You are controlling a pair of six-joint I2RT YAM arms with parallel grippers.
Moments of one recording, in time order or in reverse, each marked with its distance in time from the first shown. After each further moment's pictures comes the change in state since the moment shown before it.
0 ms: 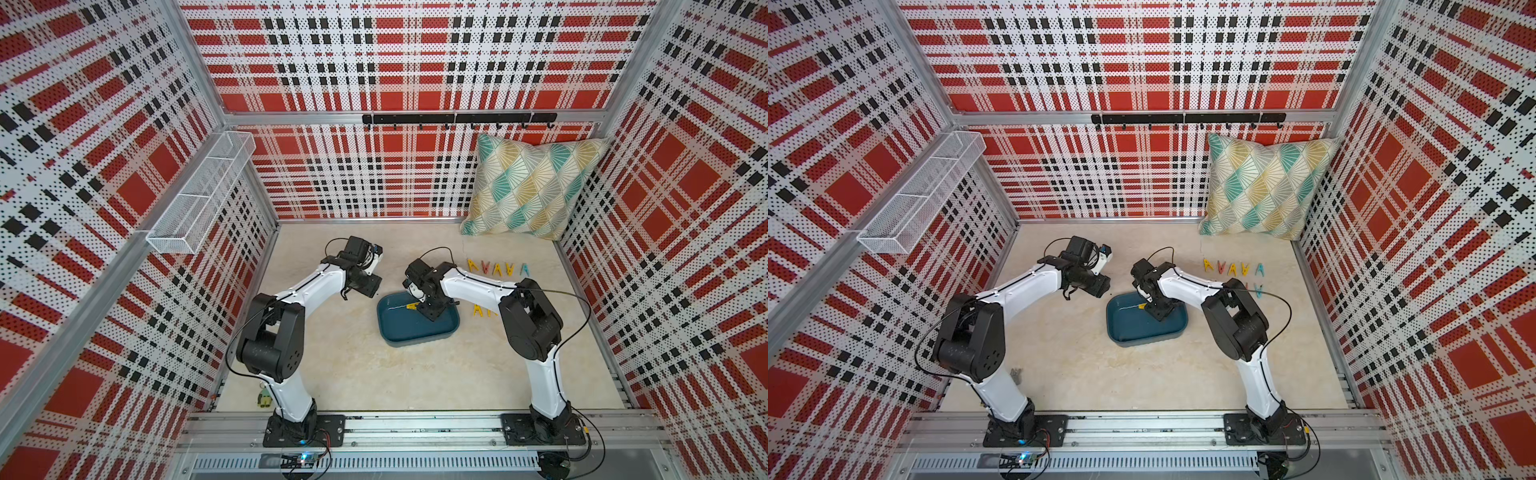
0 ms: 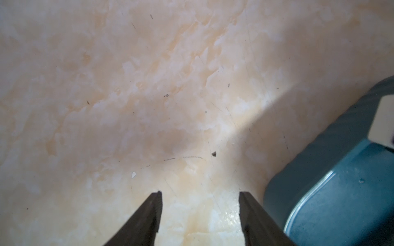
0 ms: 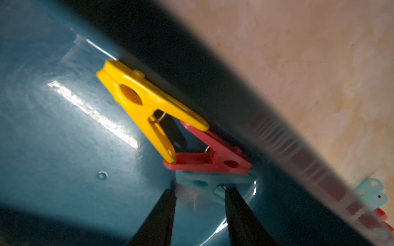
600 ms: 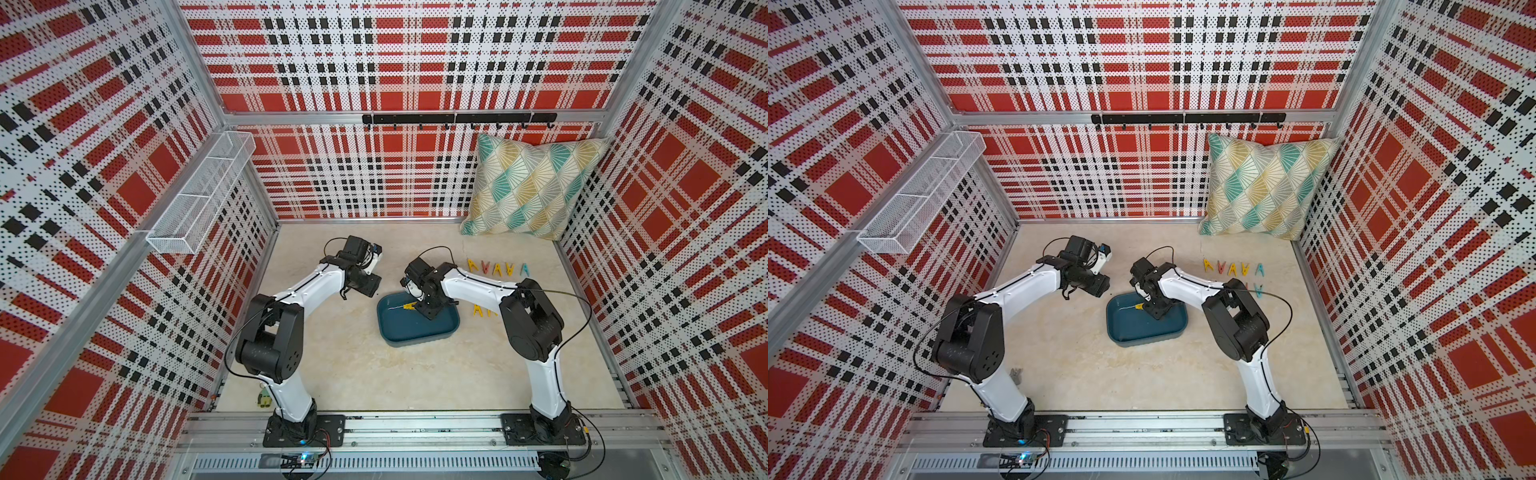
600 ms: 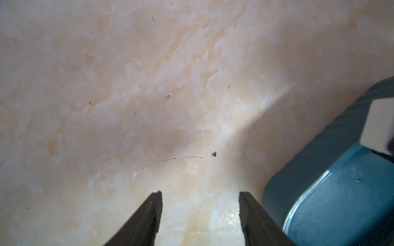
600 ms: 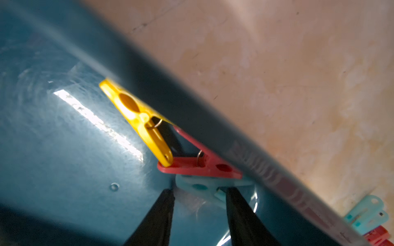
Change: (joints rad) left arm 0.005 -0.006 0.000 -0.001 0.005 0.000; right arm 0.000 -0.009 -0.011 0.062 -0.021 -0.024
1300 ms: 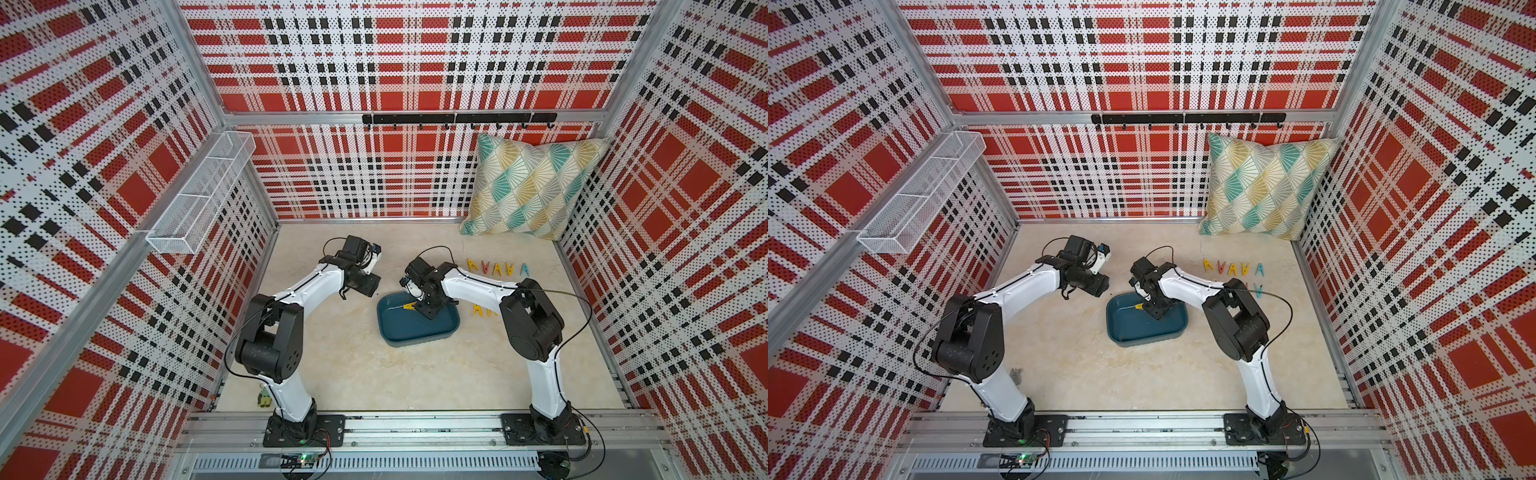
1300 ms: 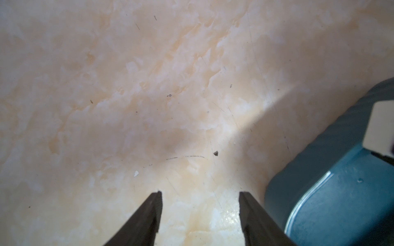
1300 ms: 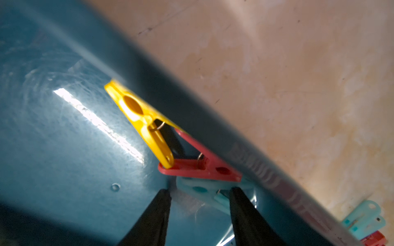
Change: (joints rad) left arm 0.007 0.000 0.000 -0.002 0.004 0.000; right arm -0.015 0.000 0.000 0.006 0.000 -0.011
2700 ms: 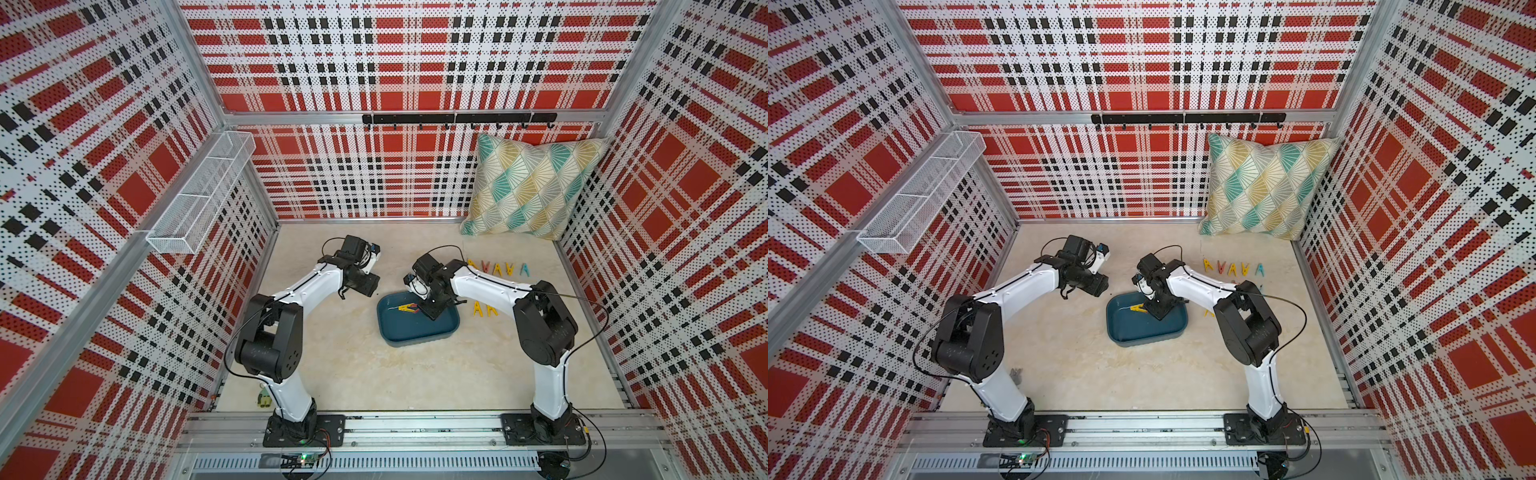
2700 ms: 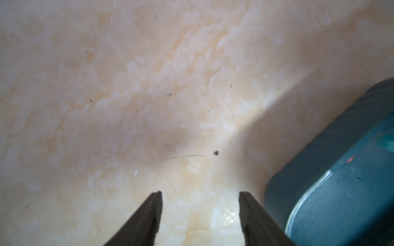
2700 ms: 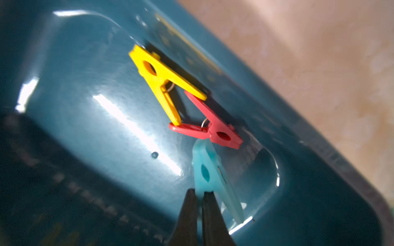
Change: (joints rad) left arm 0.010 0.000 0.000 -0.002 0.014 0.000; right arm -0.015 -0.111 -0.047 -0.024 -0.182 0.040
